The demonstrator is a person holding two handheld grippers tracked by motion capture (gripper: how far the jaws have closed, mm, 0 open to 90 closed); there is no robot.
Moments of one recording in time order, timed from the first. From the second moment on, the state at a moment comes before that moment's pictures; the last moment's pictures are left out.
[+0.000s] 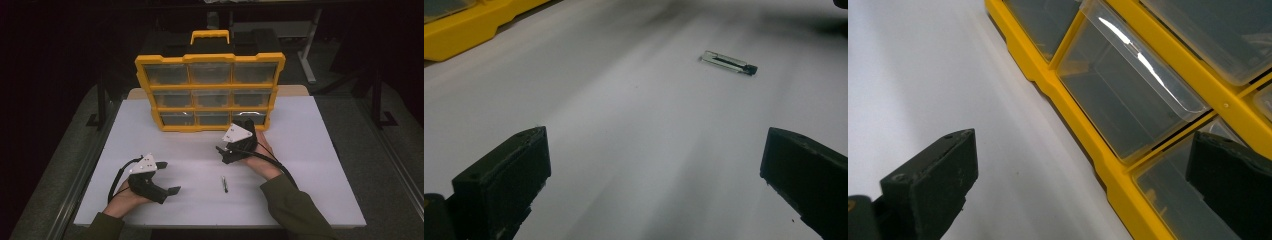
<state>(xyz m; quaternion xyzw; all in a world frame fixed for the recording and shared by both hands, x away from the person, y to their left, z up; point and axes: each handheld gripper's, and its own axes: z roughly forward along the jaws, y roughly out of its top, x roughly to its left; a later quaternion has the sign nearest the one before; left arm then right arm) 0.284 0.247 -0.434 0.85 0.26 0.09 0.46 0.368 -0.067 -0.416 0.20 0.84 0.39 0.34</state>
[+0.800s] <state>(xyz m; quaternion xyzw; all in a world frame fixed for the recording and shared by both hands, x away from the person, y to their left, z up) 0.284 0.247 -0.433 0.85 0.26 0.08 0.46 0.365 -0.067 -0.416 0.16 0.83 0.36 0.39</state>
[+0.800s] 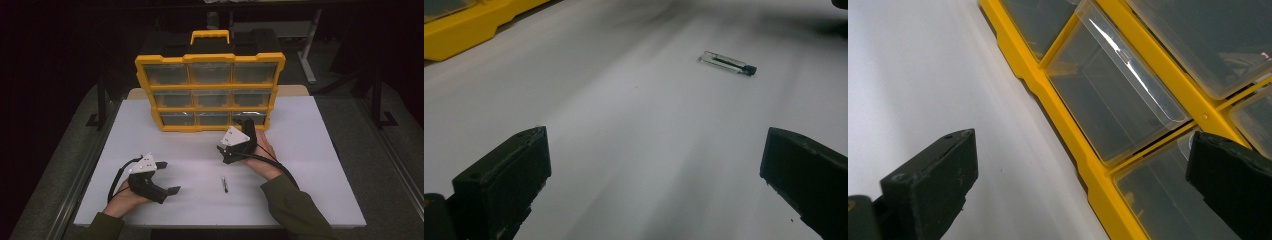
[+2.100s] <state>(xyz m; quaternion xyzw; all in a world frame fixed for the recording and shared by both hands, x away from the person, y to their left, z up) 0.284 0.247 -0.433 0.85 0.26 0.08 0.45 0.356 -0.058 -0.419 0.11 0.82 0.31 0.47</state>
